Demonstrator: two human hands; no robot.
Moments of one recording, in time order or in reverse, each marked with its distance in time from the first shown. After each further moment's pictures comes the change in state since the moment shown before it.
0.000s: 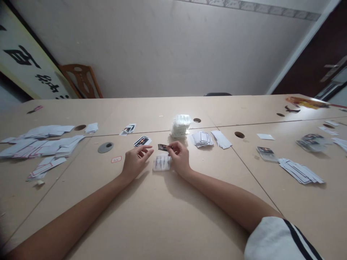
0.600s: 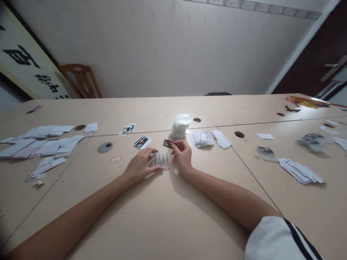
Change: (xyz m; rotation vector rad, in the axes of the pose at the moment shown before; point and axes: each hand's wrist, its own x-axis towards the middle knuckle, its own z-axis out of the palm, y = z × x) left_hand -0.004 0.004 0.001 0.176 -0.303 0.149; right_hand 0.007 0.010 -0.002 0.156 0.160 0.143
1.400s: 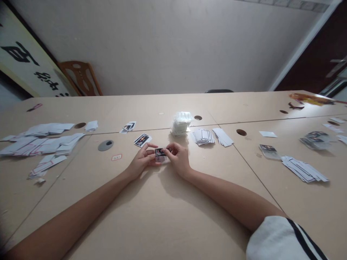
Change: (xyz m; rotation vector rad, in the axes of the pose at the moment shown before) left_hand 0.001 0.002 0.009 -1.166 -0.087 -0.332; right_hand -0.018 -0.017 0.003 -0.312 -0.225 -0.207
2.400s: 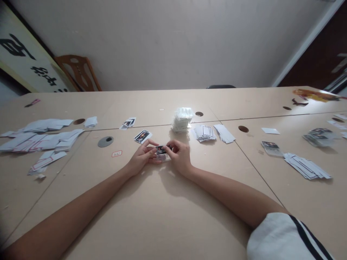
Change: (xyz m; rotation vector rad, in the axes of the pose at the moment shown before) left_hand 0.000 0.002 -0.001 0.017 -0.038 0.003; right_hand -0.004 -0.003 0.000 -0.063 0.025 -0.052
